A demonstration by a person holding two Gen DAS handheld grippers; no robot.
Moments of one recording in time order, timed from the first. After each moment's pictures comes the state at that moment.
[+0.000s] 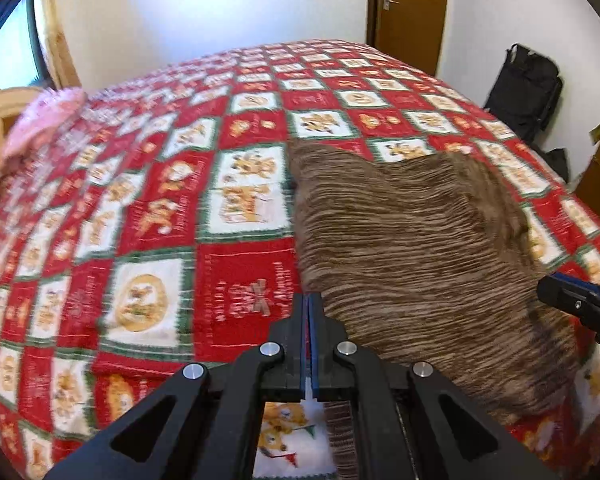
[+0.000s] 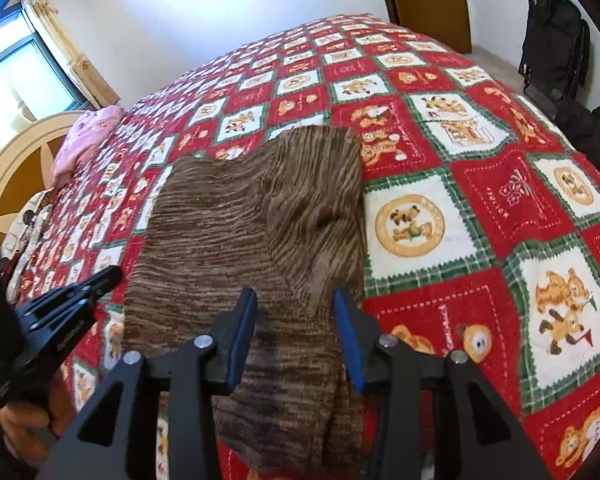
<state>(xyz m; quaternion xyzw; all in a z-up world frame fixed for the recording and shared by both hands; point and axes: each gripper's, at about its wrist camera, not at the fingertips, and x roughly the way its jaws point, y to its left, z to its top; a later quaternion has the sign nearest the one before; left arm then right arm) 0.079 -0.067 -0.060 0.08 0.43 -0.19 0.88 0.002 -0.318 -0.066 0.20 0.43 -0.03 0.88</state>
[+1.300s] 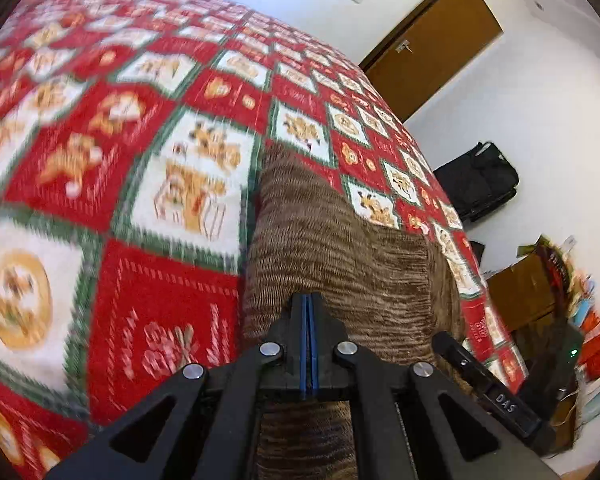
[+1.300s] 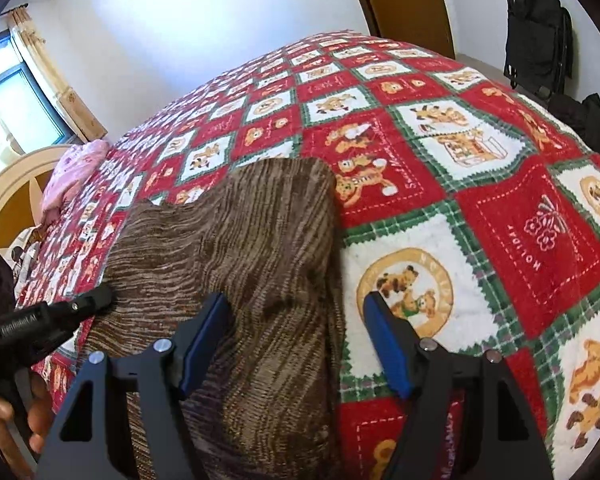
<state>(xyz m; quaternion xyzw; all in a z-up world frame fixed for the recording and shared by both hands) 0.144 -0.052 -0.084 -0.16 0.47 -0.27 0.83 0.043 -0.345 -0.102 0.22 0.38 -0.06 0.90</state>
